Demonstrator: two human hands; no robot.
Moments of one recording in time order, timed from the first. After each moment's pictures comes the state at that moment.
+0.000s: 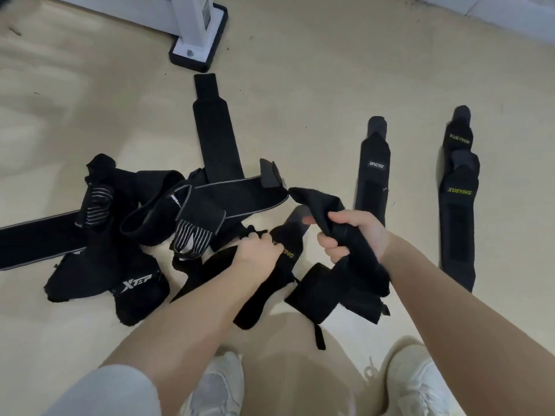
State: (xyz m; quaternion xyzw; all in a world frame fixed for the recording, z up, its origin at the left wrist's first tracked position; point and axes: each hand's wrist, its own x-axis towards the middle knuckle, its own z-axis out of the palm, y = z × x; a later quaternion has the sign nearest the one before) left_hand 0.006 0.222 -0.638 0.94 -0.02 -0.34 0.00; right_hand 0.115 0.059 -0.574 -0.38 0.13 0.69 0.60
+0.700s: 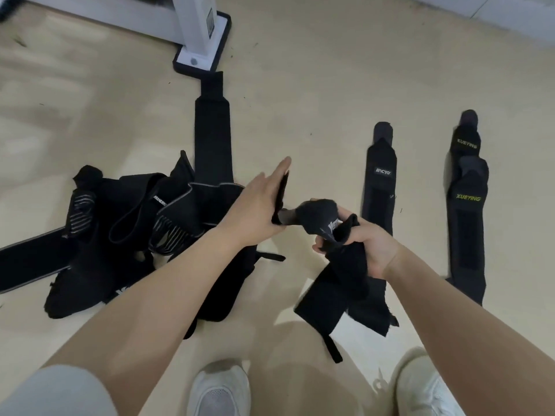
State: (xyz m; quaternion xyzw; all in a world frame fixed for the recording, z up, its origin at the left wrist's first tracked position) left_hand 0.055 0.283 -0.587 0.91 0.06 -0.10 0.40; right_hand 0.115 0.071 -0.576 -0.48 0.03 0.56 0.67
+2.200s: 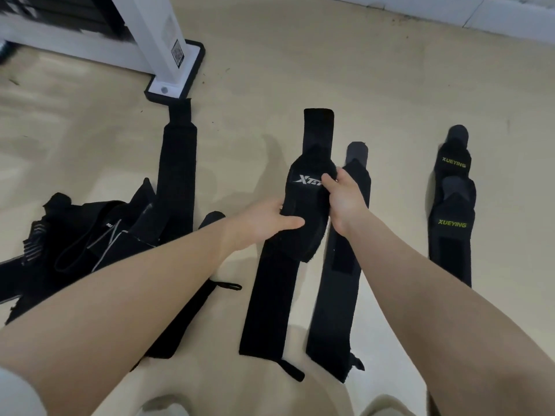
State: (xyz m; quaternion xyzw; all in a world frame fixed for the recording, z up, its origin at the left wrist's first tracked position) left_hand 0.151 0.200 -0.565 0.71 0.19 -0.28 0.62; right_hand 0.245 0.072 -0.596 -0.66 0.13 0.32 0.66
